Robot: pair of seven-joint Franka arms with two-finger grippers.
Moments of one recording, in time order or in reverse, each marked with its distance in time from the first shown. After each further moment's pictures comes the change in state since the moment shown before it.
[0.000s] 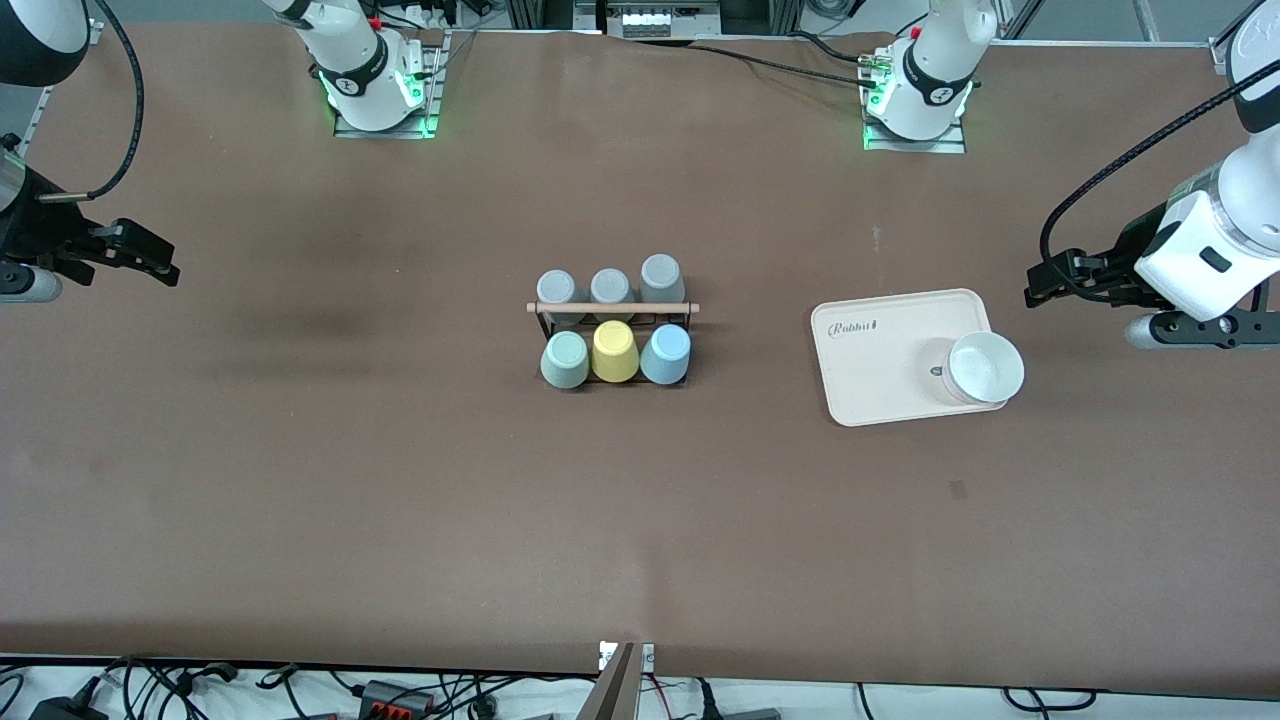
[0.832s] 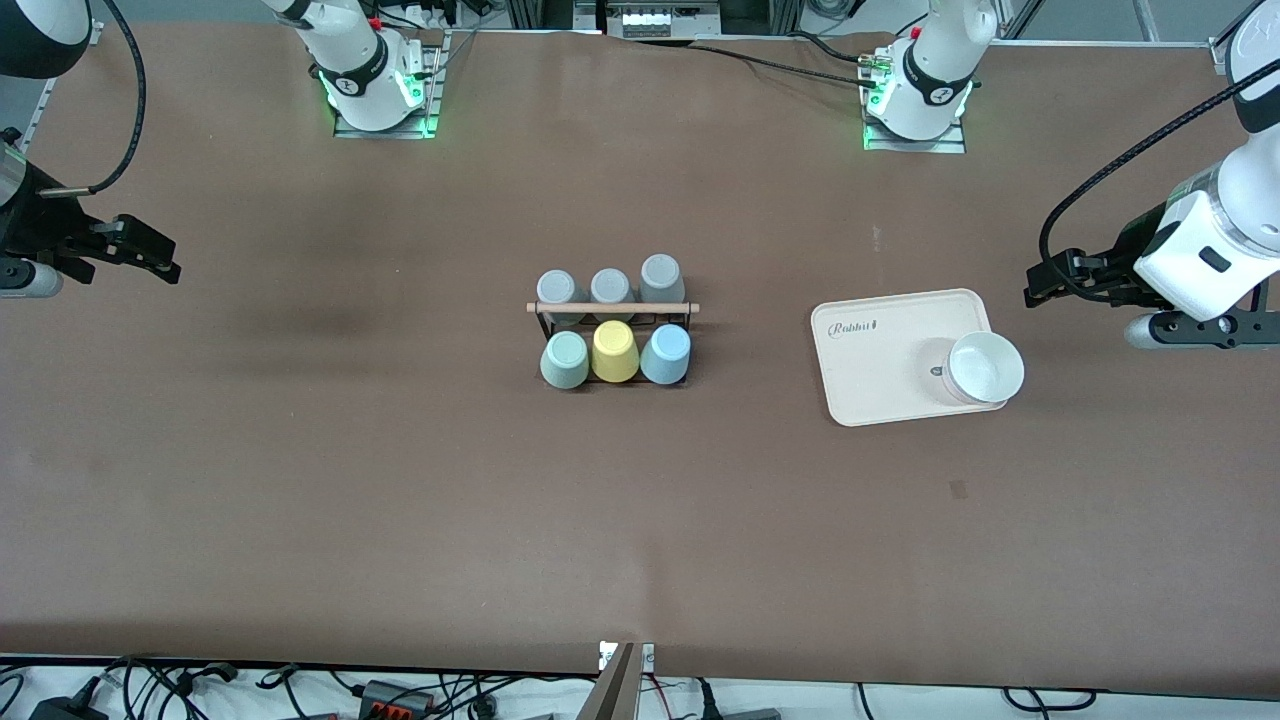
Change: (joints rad) left arm 0.000 0.000 -0.001 0.000 0.000 0.000 0.000; right arm 0.005 -0.008 0.004 0.001 0.000 -0.001 0.000
